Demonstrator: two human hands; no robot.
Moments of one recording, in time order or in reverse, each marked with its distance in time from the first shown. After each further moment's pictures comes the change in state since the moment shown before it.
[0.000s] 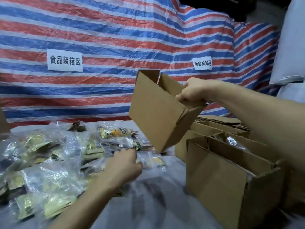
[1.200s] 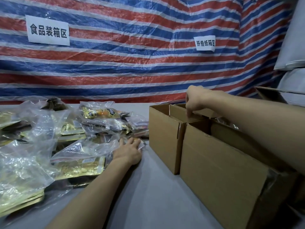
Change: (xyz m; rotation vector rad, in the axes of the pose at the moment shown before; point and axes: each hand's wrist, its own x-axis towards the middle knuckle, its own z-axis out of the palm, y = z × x) left_hand 0.124 -0.012 0.137 0.087 -0.199 -0.010; right_hand 0.056 0.086 0.083 -0.462 -0.059 0.023
